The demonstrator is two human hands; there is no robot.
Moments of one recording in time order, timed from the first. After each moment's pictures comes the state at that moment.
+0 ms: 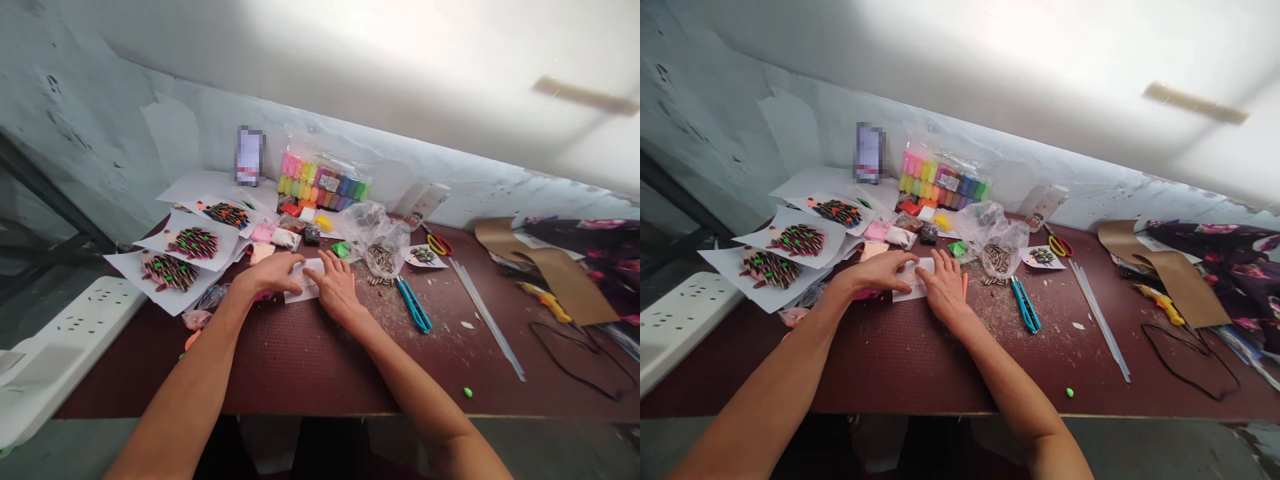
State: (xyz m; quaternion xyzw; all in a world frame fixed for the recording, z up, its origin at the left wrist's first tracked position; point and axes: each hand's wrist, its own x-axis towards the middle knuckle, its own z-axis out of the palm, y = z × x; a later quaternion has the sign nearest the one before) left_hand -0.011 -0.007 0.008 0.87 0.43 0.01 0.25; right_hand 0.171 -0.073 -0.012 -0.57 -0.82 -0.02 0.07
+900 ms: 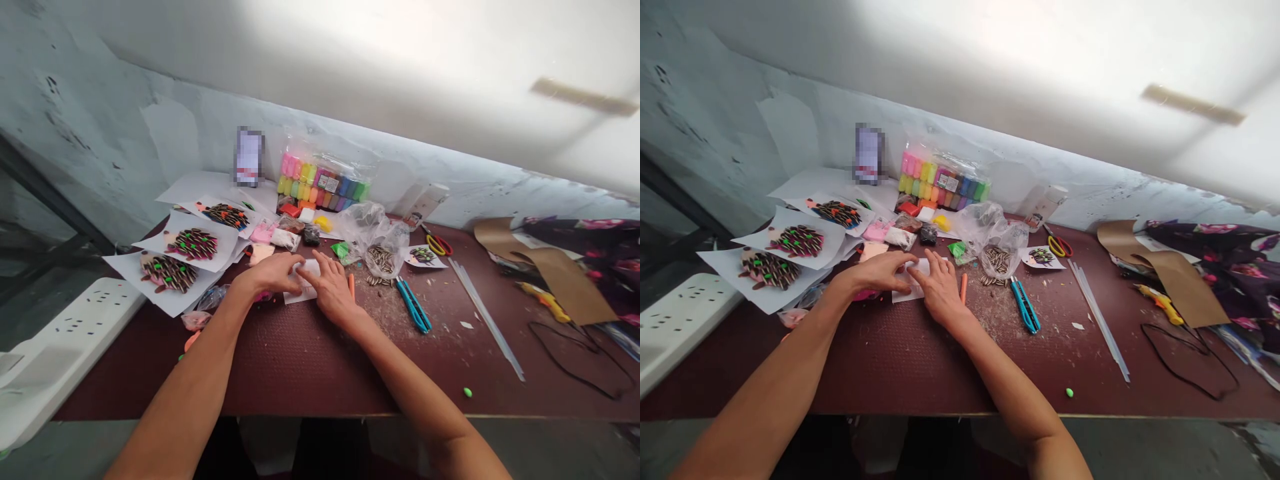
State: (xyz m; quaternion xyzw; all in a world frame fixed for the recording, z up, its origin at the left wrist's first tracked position) left_hand -0.011 -0.005 0.001 0.88 0.42 0.03 0.24; right_hand 0.165 -0.074 -0.006 -0.56 -0.83 0.01 0.06
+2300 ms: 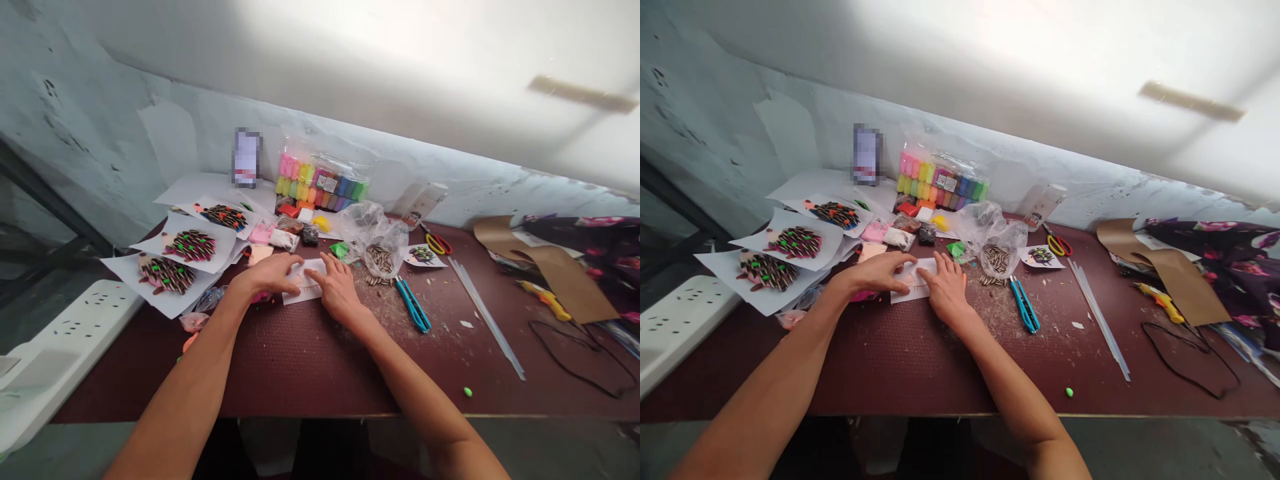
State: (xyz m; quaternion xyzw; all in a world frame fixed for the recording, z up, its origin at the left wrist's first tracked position) left_hand -0.012 -0.007 0.008 0.86 0.43 0.01 0.26; right_hand 0.175 -0.075 -0.005 -0.60 -0.80 0.00 0.05
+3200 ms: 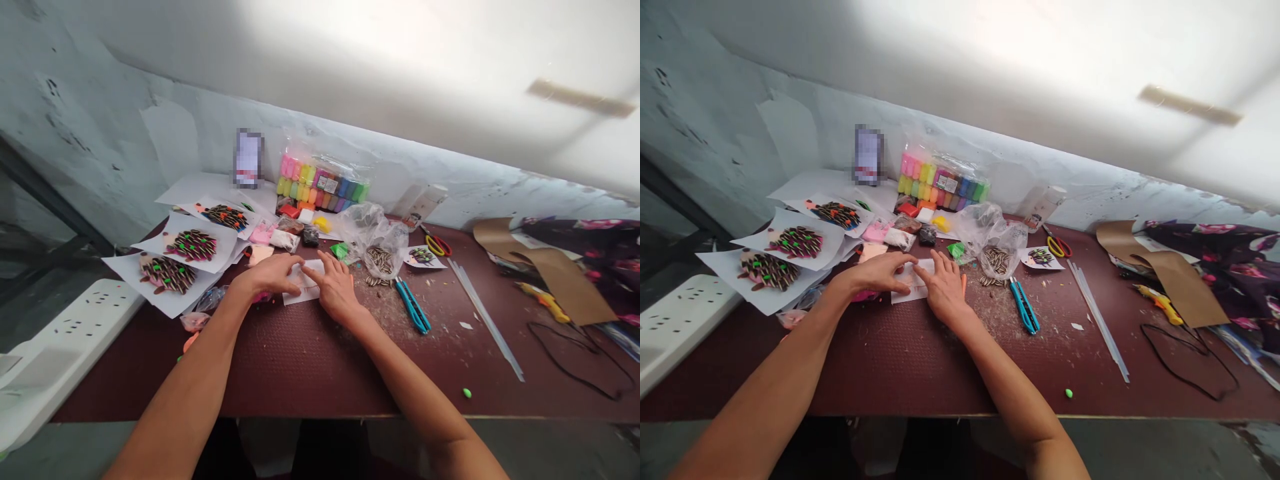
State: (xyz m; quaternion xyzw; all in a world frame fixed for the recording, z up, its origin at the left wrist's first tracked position) left_hand -0.011 -0.007 0.007 0.87 0.43 0.01 0.25; right_hand 0.173 -0.073 -0.010 -0.58 -0.81 0.00 0.07
